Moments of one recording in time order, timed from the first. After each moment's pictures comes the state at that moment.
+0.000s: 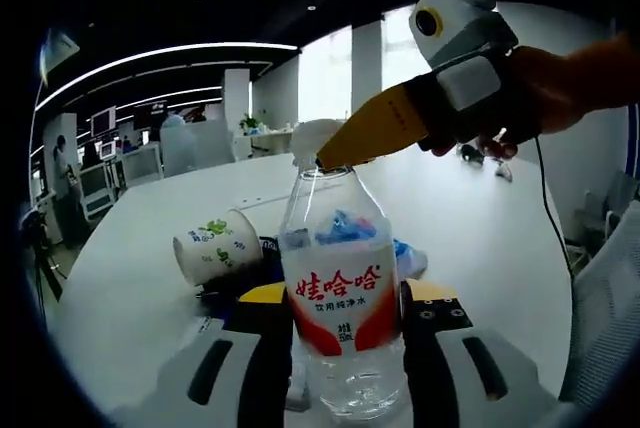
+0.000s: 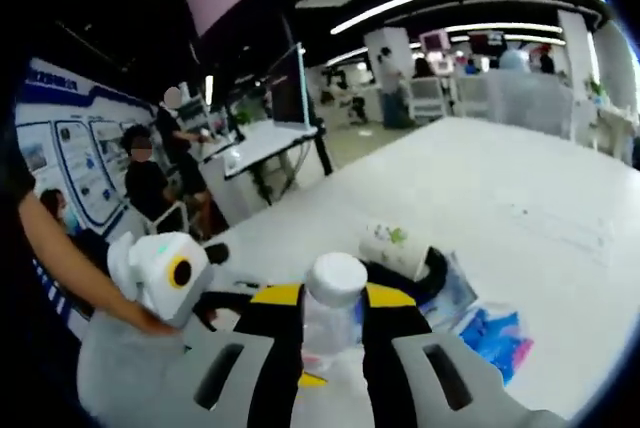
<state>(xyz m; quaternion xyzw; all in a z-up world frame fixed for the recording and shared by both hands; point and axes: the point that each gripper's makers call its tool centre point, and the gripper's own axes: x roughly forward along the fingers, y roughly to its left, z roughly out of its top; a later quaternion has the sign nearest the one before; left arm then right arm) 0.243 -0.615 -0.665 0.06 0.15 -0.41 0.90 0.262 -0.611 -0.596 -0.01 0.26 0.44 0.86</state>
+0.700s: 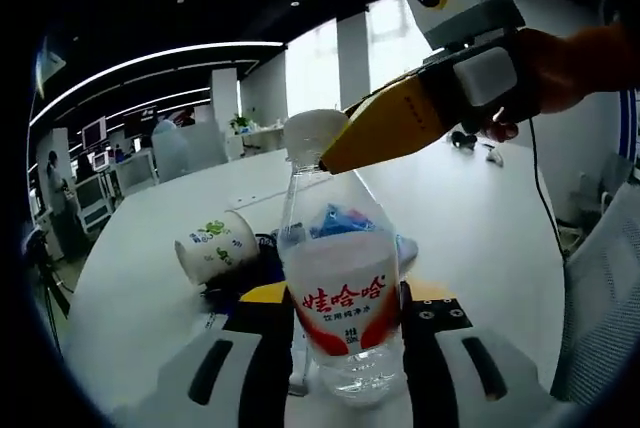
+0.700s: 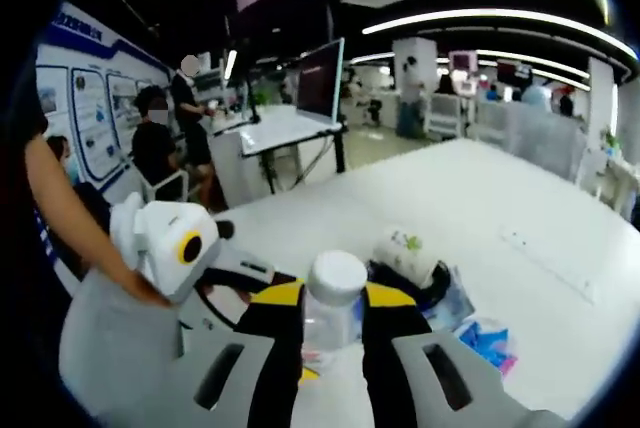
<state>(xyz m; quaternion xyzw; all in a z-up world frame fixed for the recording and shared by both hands) 0.231 -0.611 -0.663 0.09 0.16 -0.41 0.90 0.239 -0.604 -0.591 -0.07 0.24 0.45 0.86</state>
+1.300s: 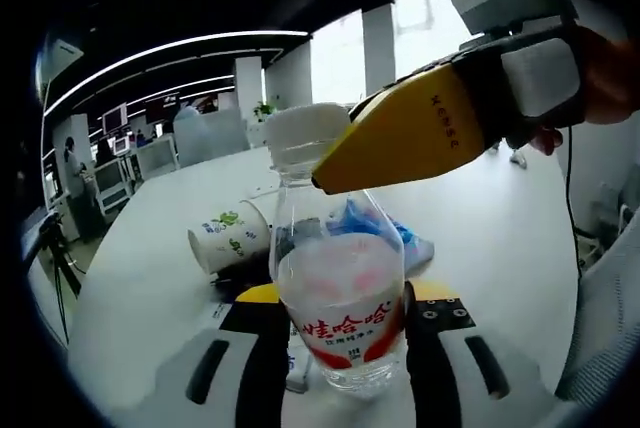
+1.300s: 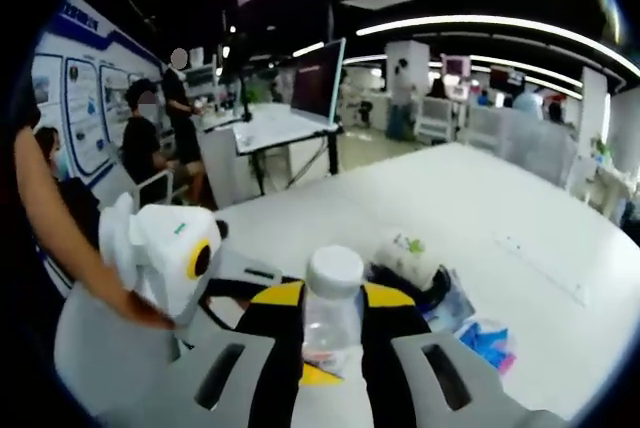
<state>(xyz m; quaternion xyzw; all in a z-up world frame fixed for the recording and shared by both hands) 0.241 -0.609 -0.666 0.08 0.18 -0.35 0.92 0.234 -0.591 -0.591 -0.09 0.23 0.43 0.87</state>
